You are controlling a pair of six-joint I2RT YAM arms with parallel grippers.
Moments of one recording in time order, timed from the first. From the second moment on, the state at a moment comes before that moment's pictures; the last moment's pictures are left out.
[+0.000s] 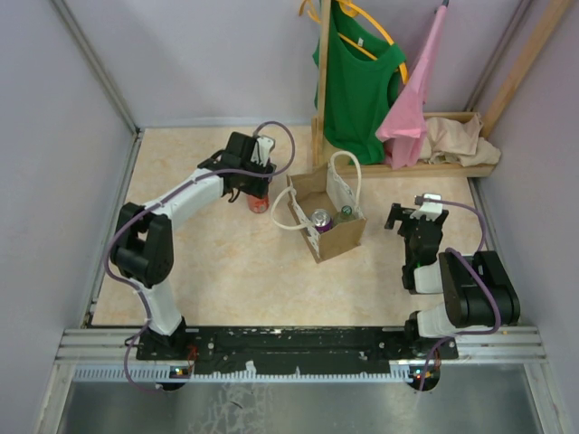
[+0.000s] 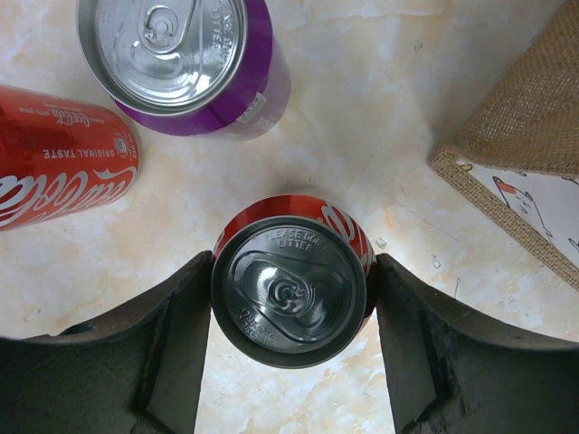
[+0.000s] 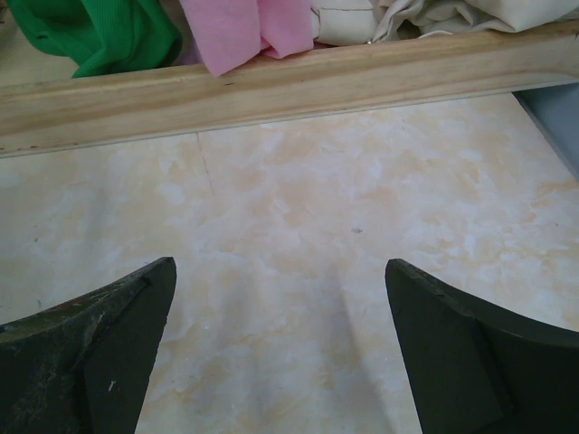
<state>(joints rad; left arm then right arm) -0.46 1.83 1.42 -0.40 -0.04 0.08 0.02 1.44 0.16 1.17 0.18 0.04</state>
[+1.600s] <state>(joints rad) -0.56 1.68 1.55 -0.43 -0.13 0.13 0.02 1.44 0.16 1.17 0.18 0.04</state>
